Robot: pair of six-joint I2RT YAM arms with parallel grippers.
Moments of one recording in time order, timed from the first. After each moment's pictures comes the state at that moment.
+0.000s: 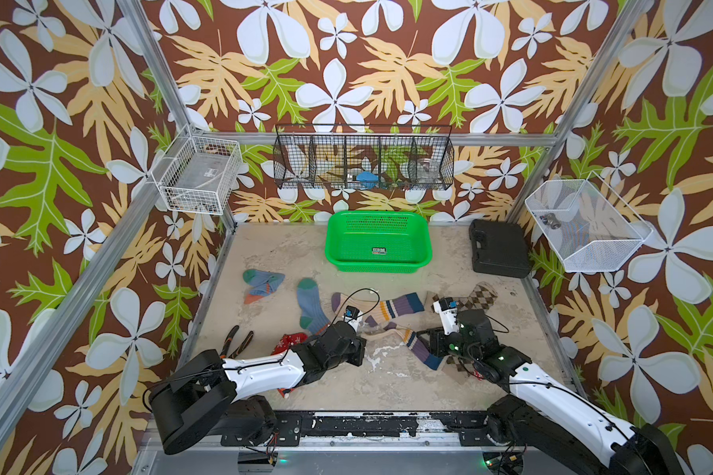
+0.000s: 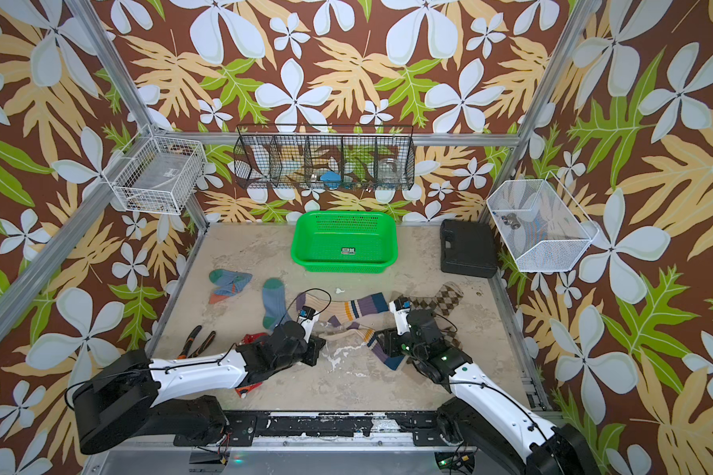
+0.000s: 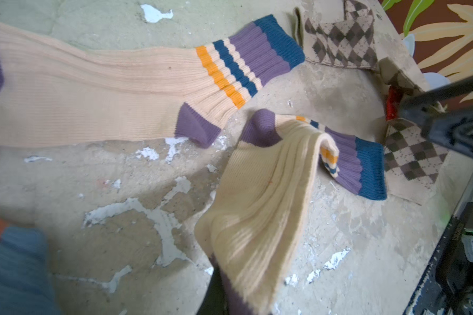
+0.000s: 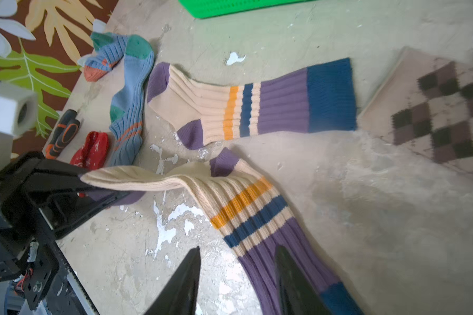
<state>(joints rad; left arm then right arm) -0.89 1.31 0.45 0.15 -0.07 -0.57 0.53 0.91 0.38 -0.17 -0.23 0.40</state>
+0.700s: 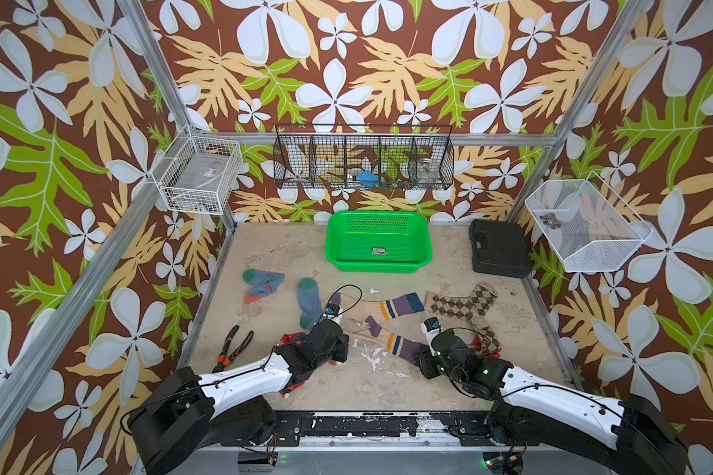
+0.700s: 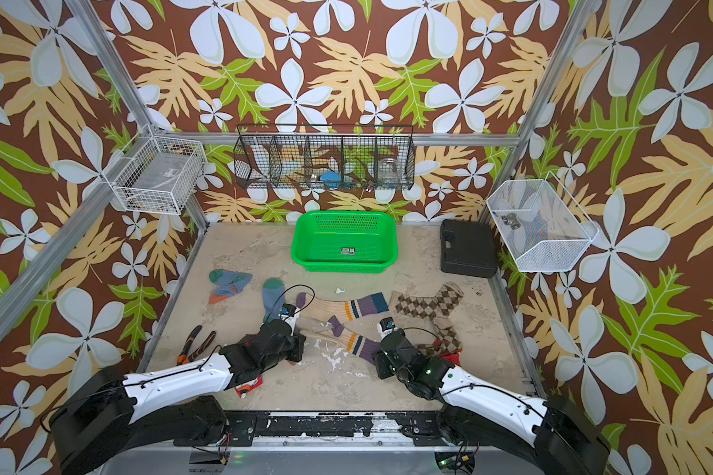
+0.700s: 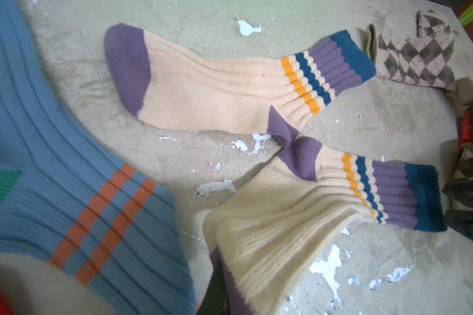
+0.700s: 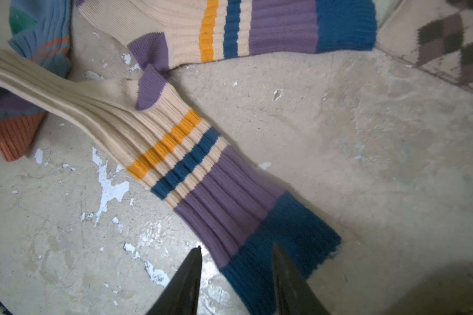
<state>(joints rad) -0.80 1.15 0.41 -0.01 -0.18 -0.56 0.84 0.99 0.33 -0.23 0.13 0.50</state>
